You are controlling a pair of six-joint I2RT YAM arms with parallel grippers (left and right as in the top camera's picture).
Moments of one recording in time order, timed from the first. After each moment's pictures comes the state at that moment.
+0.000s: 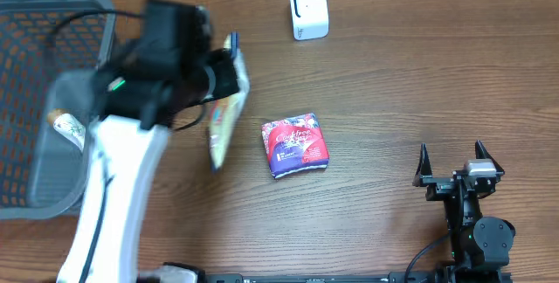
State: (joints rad) left arm -0.25 1.50 1.76 -1.23 0.13 -0.49; right arm -0.01 0.01 0.02 -0.03 -0.03 -0.06
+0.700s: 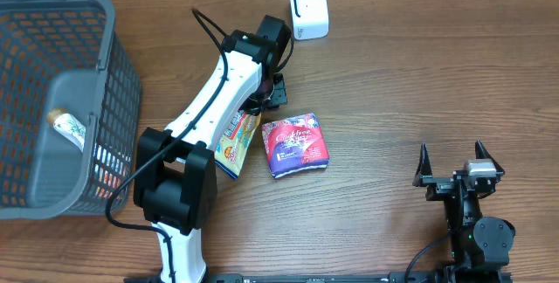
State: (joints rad) left arm -0.39 2.04 1.73 -1.19 -0.06 -0.55; right arm -0.01 0.01 0.02 -0.04 -0.03 -0.06
